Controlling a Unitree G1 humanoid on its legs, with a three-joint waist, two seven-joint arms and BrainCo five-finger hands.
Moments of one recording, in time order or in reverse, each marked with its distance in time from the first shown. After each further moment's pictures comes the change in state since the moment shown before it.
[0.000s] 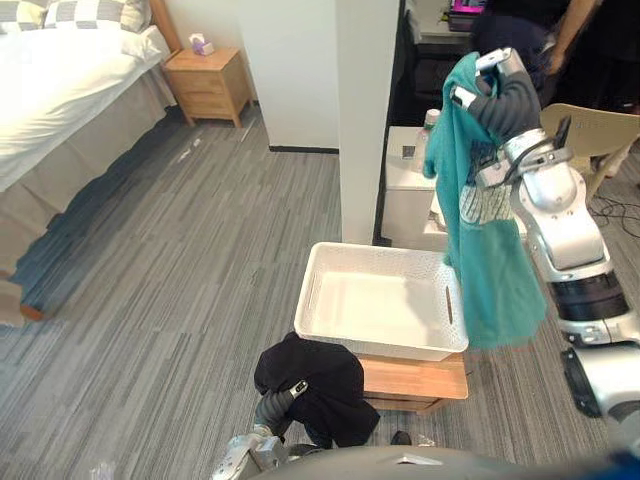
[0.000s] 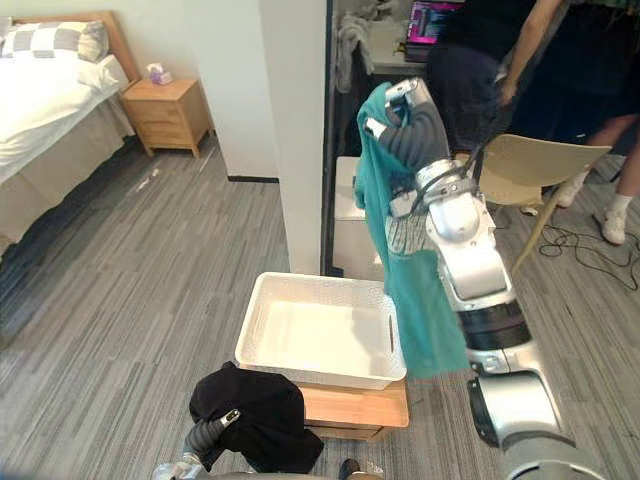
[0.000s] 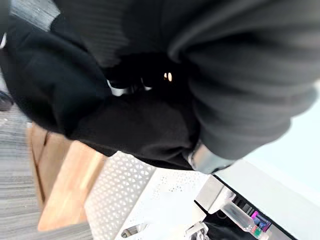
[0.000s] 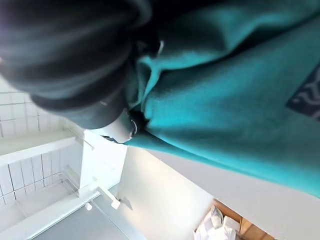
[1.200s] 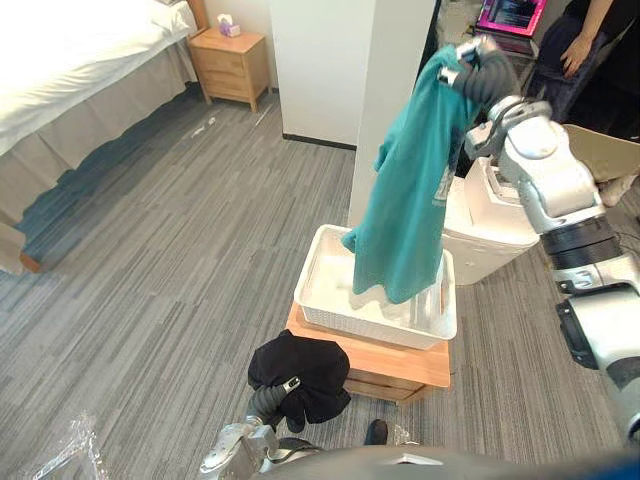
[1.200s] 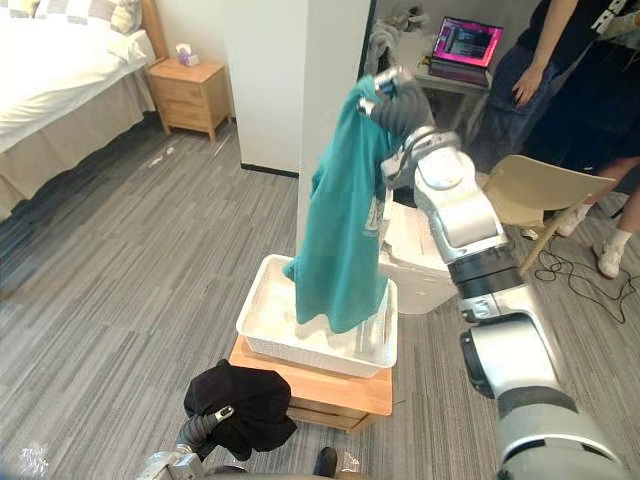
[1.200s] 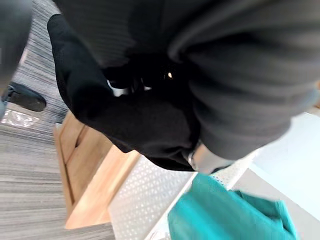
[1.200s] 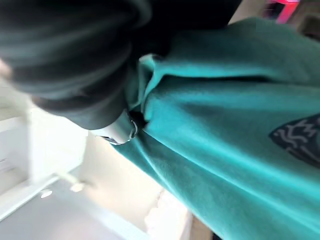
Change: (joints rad) left arm -0.074 0.051 0.039 0.008 0.035 0.129 0.041; right arm -0.170 0.039 0.084 0.310 0.094 0.167 -0.025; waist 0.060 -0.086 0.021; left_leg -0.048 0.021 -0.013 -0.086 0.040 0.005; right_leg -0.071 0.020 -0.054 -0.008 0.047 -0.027
